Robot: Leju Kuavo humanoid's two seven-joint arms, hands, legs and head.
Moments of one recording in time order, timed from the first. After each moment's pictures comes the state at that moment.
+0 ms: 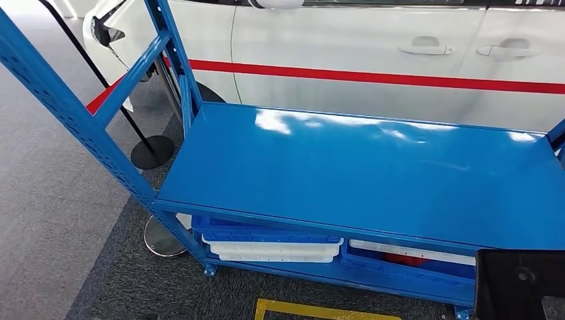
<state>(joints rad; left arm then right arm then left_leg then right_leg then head) -0.02 -0.10 0.91 -0.19 -0.66 0.07 -0.46 0.26 0.25 -0.80 -2.19 -0.77 0.40 -0.35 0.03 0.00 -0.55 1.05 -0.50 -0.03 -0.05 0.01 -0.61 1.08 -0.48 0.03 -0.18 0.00</state>
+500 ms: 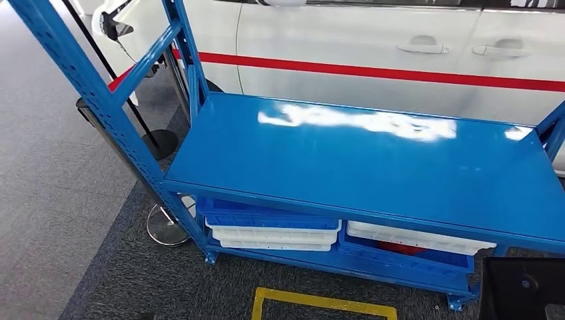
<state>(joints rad) -0.02 -0.09 0.92 -0.19 -0.66 0.07 -0.48 0.24 0.33 -0.88 -2.21 -0.71 0.43 -0.33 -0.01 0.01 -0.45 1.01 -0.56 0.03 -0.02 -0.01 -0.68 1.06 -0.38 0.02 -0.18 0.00</state>
